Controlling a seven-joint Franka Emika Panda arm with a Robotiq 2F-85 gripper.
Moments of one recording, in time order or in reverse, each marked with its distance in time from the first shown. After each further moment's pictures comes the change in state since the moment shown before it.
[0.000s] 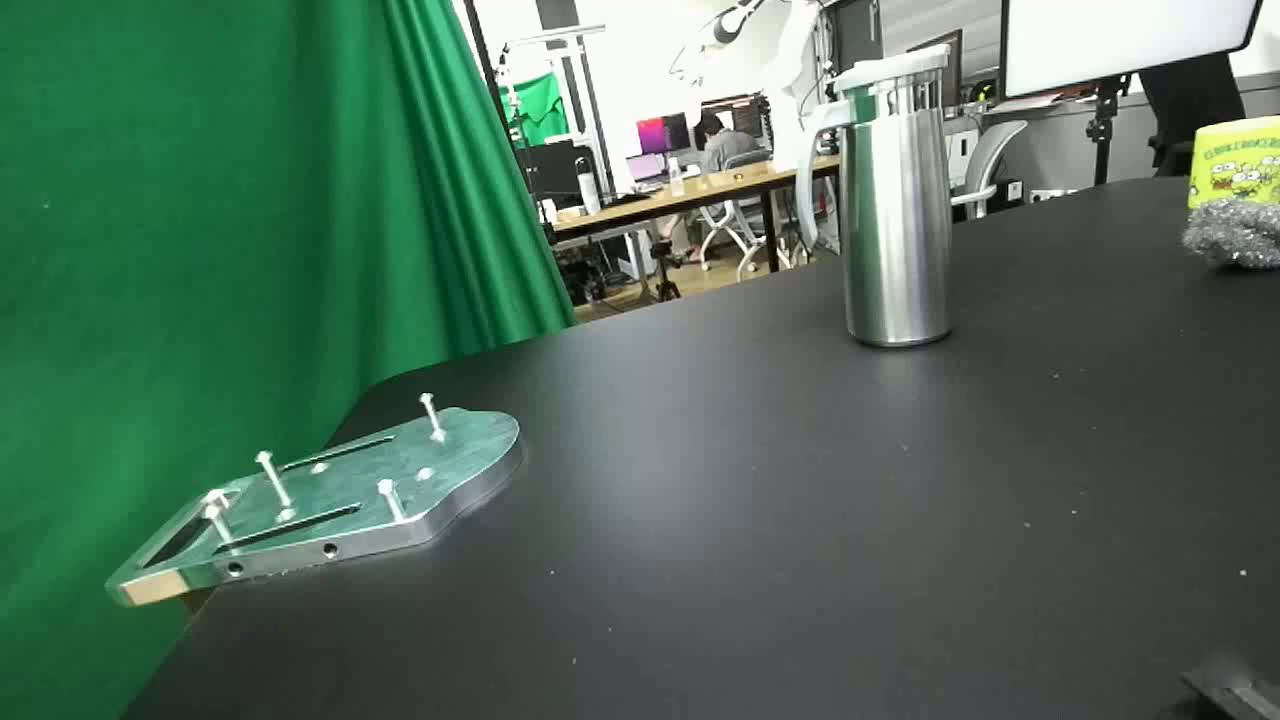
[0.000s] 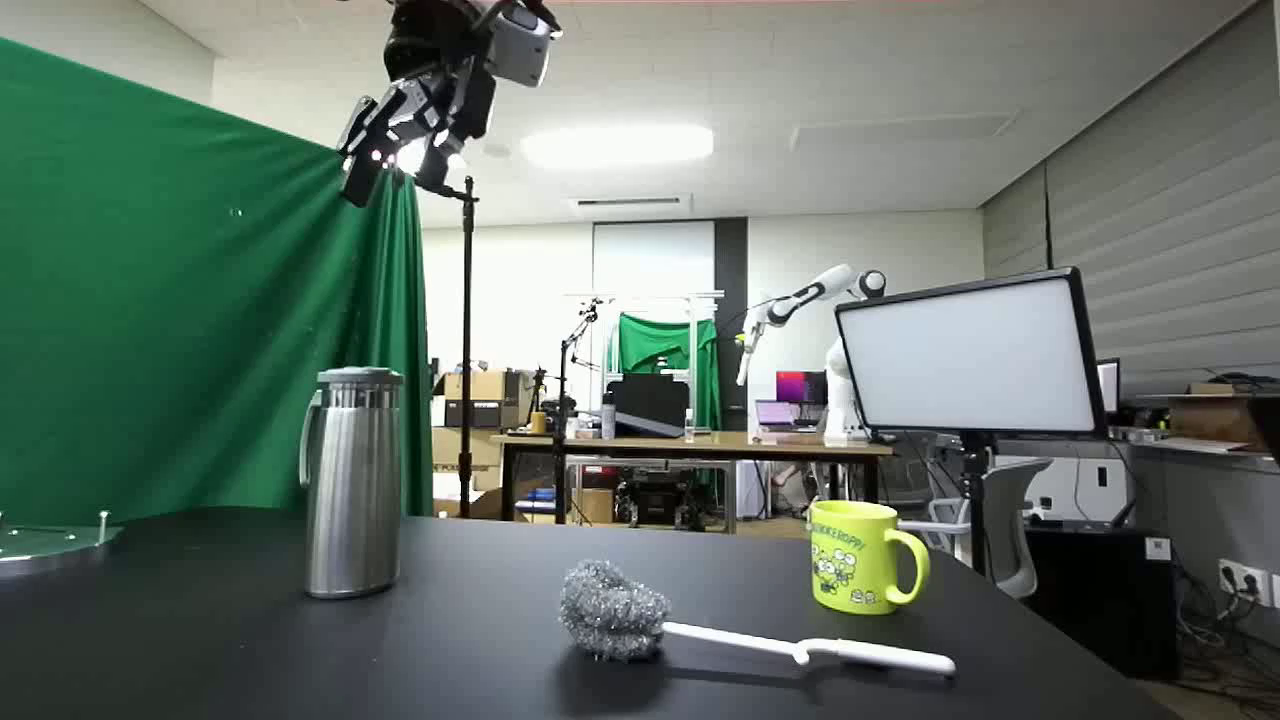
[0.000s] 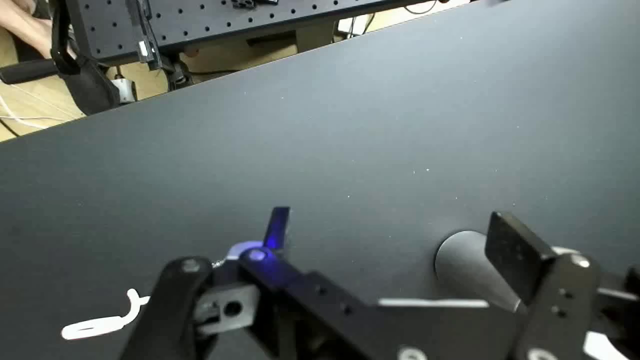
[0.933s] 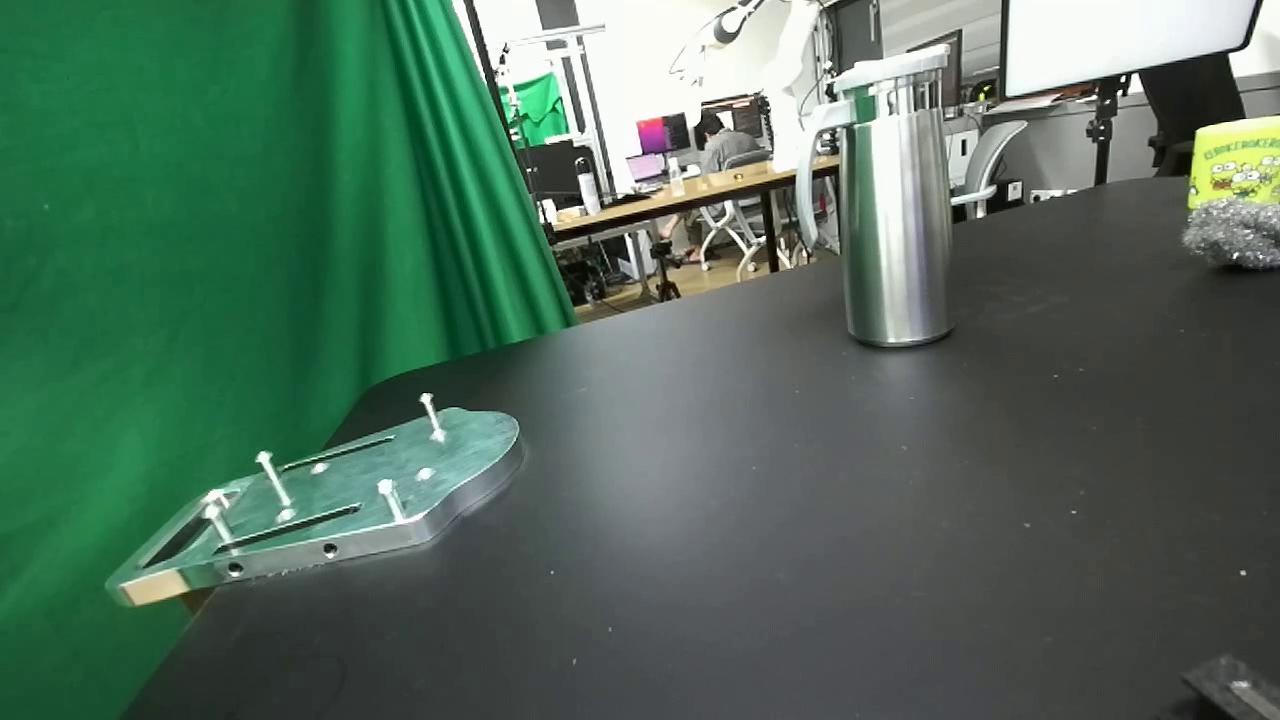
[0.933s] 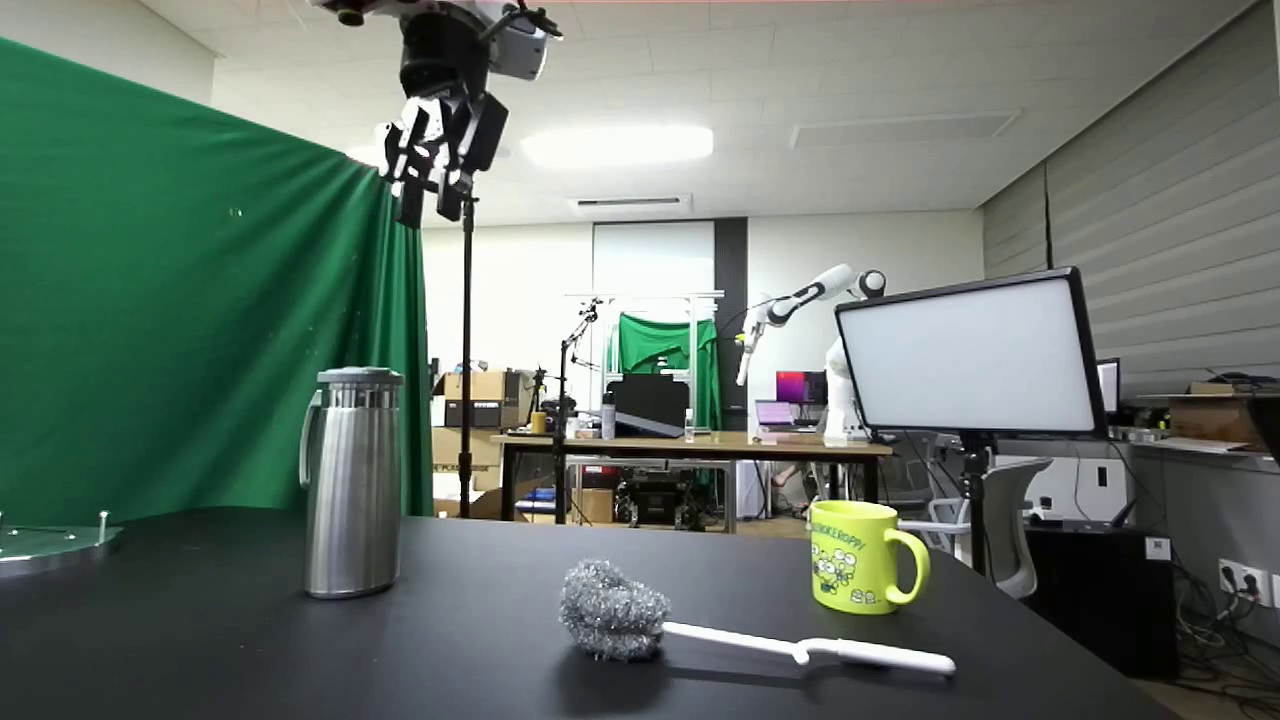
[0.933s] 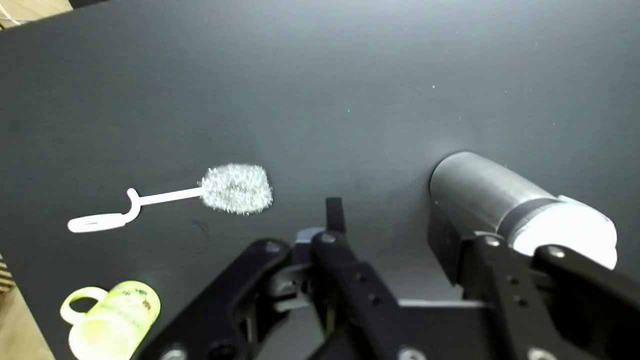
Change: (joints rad) arm 0.009 0.001 0.036 -0.002 -0.029 0.198 0.000
